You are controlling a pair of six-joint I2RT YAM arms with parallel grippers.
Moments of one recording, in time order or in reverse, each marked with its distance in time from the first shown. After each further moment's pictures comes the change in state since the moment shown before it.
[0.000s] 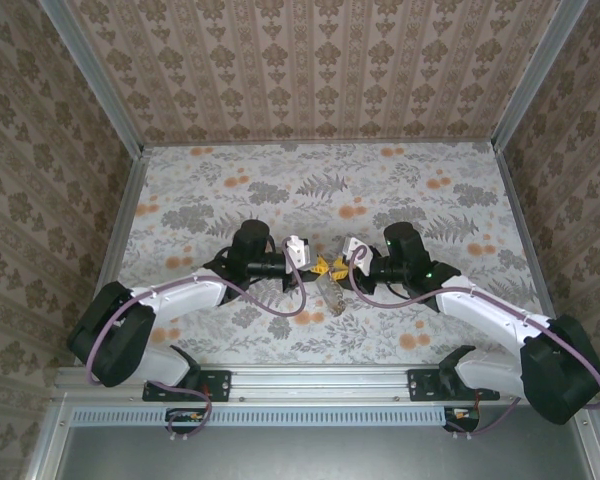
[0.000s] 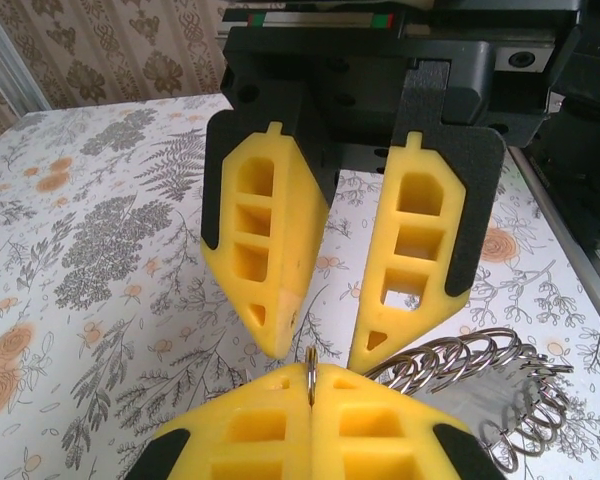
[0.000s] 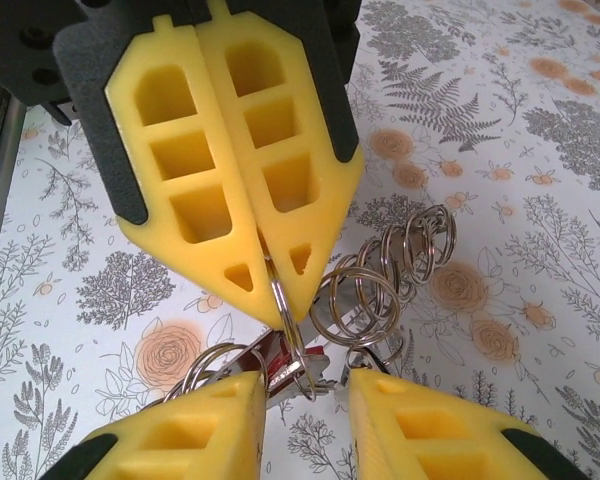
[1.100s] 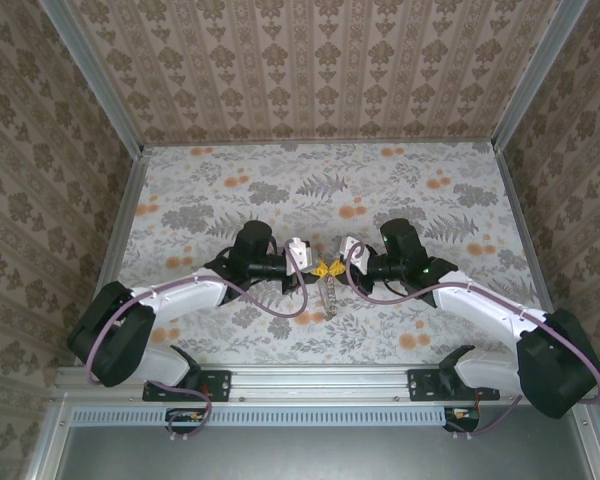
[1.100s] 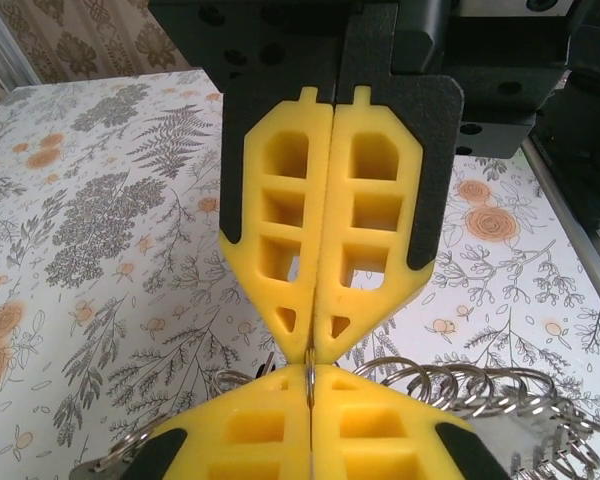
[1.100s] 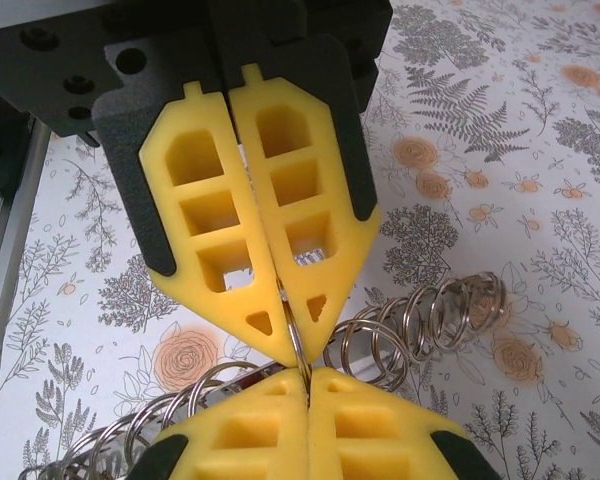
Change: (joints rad) left arm -0.011 0.001 0.013 -0.067 -0.029 0.029; right arm 0.000 0.037 0.039 -0.027 -0.042 -0.022
